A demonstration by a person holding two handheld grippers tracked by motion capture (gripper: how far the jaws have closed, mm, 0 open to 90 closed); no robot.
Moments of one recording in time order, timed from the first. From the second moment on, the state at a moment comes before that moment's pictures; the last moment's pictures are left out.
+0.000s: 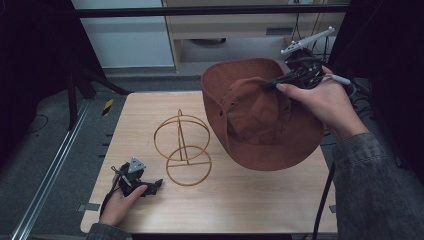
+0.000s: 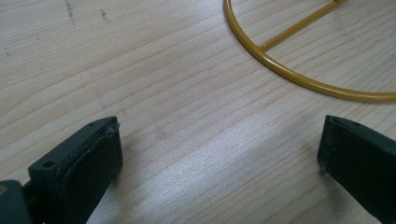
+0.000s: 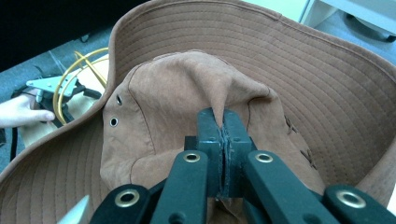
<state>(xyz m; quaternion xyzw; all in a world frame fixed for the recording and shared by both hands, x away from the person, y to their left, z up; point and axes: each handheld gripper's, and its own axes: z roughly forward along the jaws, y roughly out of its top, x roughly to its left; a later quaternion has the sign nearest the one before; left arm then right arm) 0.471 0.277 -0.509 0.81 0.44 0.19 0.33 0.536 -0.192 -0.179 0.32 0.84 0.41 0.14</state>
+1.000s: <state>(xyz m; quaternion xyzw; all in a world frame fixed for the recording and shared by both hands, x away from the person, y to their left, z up) 0.471 0.277 -0.509 0.81 0.44 0.19 0.33 0.531 -0.150 -0.165 0.29 0.84 0.43 0.14</state>
